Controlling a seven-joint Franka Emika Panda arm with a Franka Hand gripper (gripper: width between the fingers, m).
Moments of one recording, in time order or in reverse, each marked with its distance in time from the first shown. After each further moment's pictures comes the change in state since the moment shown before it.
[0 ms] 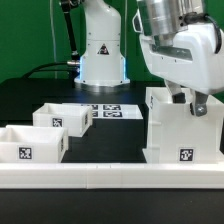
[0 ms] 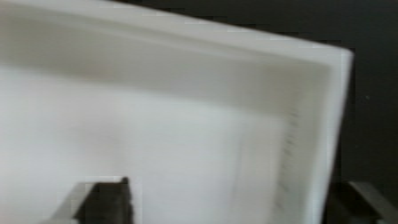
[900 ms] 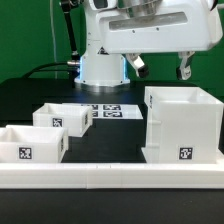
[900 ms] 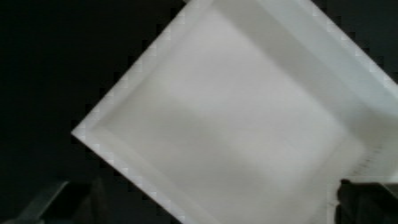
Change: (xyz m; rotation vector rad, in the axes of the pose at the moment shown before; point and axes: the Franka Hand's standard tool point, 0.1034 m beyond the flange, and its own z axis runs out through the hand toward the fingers) arm 0.014 0.047 -0.039 -0.053 -0.067 -0.502
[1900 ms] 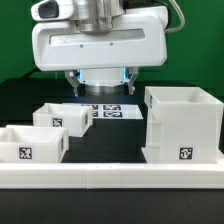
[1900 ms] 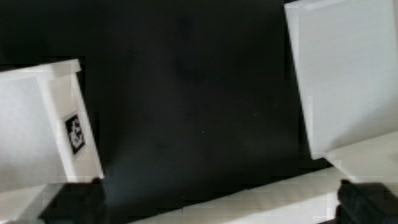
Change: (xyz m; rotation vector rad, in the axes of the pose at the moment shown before) arm 0.070 0.066 0.000 -0.139 0.137 -0.558
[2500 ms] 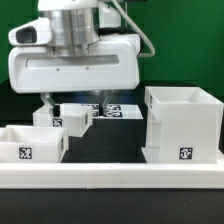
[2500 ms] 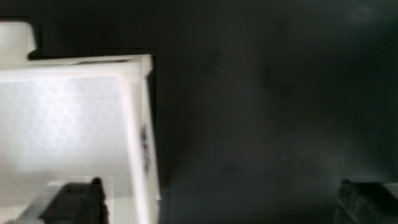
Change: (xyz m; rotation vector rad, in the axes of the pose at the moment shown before) arm 0.003 0.059 0.046 -0.041 0.020 -0.144
